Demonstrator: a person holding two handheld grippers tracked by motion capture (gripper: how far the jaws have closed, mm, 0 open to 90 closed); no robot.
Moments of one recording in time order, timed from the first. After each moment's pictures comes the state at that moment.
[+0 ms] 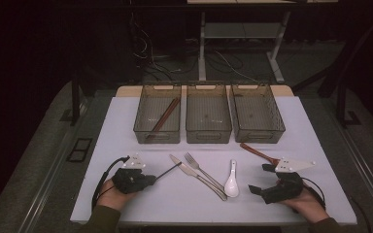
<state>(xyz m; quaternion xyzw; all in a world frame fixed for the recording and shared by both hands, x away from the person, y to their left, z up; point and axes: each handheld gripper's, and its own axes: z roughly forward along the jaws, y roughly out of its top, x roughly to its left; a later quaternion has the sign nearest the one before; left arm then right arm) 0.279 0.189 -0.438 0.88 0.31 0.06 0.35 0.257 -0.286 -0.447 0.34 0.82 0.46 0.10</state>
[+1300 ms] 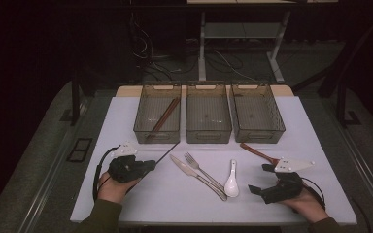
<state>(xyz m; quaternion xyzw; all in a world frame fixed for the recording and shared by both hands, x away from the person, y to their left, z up) 0.291 0.193 -0.408 0.82 0.36 0.08 0.44 0.257 -0.285 -0.448 0.34 0.82 0.45 0.10</state>
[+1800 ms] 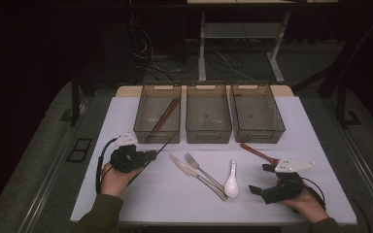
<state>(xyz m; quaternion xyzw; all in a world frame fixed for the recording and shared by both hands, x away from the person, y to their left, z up) 0.317 0.192 -0.400 0.81 0.37 0.09 0.46 0.257 -0.286 -0.448 0.34 0.82 0.45 0.10</state>
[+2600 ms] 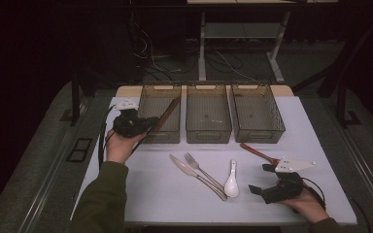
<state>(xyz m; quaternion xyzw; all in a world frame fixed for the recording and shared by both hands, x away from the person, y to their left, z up) 0.389 0.181 -0.343 0.78 0.37 0.13 0.49 0.257 -0.286 -0.448 0.34 0.82 0.45 0.10</state>
